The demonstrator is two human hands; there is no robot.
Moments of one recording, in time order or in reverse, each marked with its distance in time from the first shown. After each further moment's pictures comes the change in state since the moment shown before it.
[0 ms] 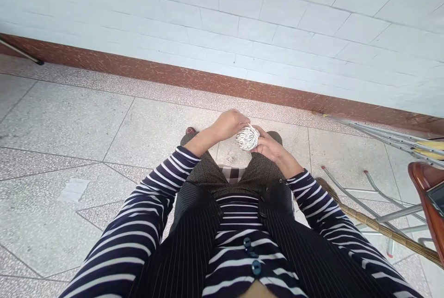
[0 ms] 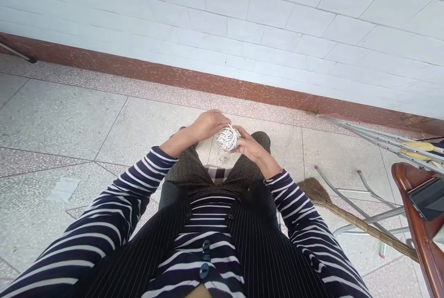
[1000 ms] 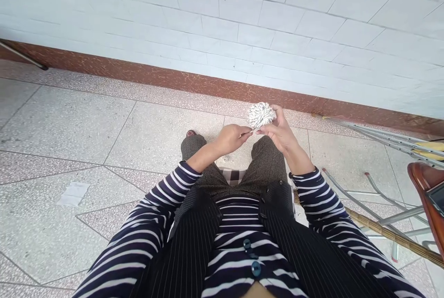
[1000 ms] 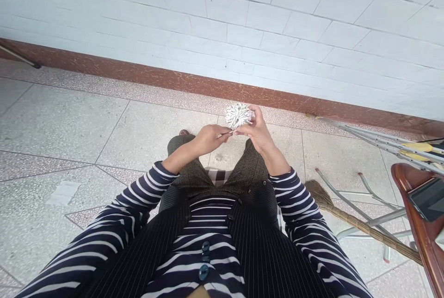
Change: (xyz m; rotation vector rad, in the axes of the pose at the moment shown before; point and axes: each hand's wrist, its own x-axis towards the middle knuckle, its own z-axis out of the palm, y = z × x) left_hand -0.028 0.031 0.020 -0.072 0.048 -0.151; right_hand -0.010 -0.063 0.019 -0.148 0.222 -0.329
